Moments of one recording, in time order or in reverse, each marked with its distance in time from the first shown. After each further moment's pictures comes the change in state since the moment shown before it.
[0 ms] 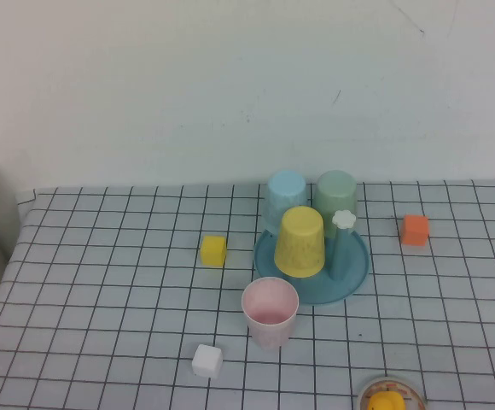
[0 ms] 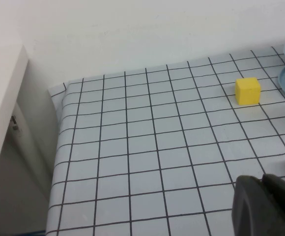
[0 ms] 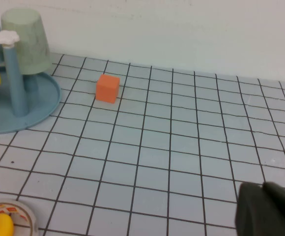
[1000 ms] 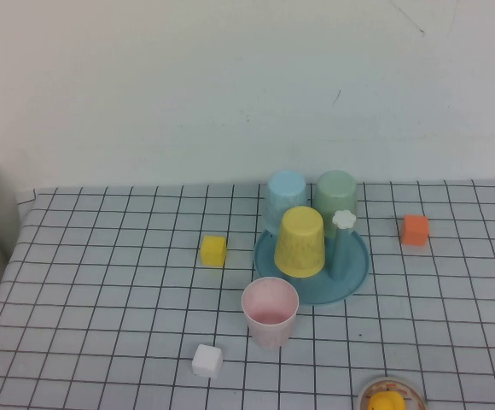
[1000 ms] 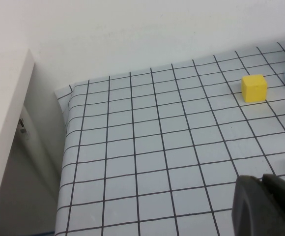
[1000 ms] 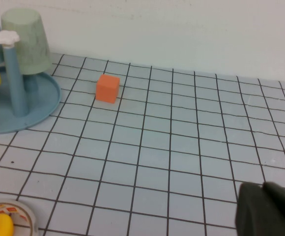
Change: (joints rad) right arm 0.000 0.000 0.000 0.000 0.000 0.000; left arm 0.000 0.000 0.000 0.024 0.000 0.001
